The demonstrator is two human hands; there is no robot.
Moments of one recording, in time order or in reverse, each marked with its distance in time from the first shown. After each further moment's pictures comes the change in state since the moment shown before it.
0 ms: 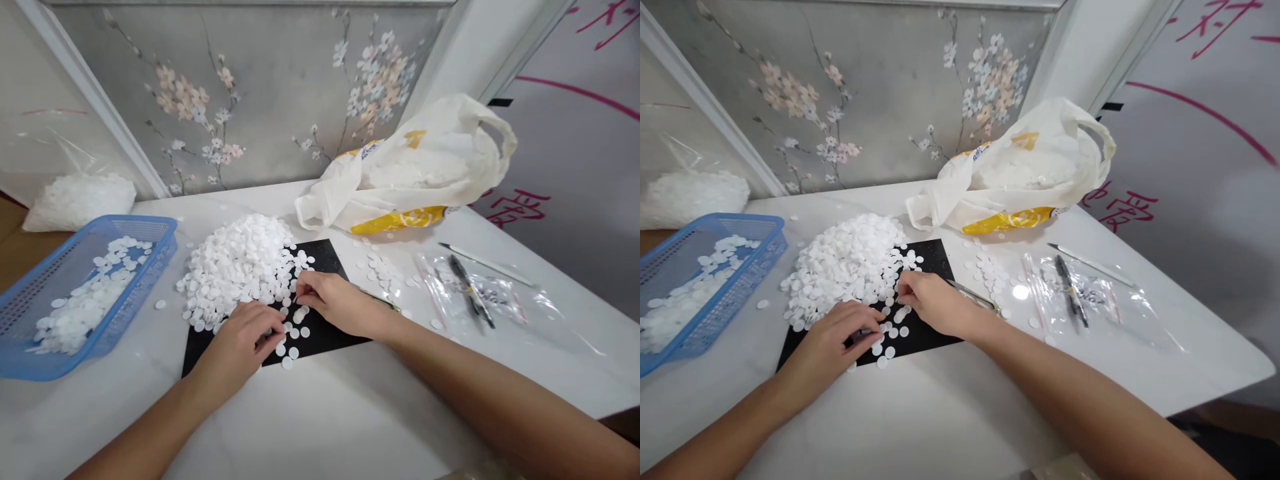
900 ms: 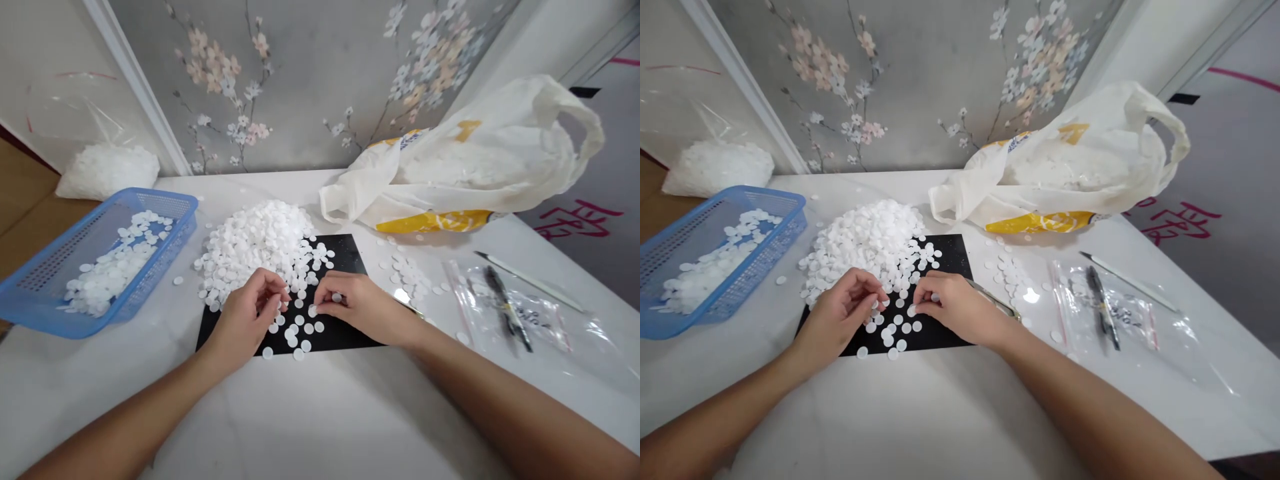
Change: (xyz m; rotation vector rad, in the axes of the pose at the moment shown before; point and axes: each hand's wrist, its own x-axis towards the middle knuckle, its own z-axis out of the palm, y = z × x) left_hand 0.007 0.008 -0.004 -0.501 0.170 -0.454; right_hand -0.011 0.002 -0.002 0.098 -0.072 0.001
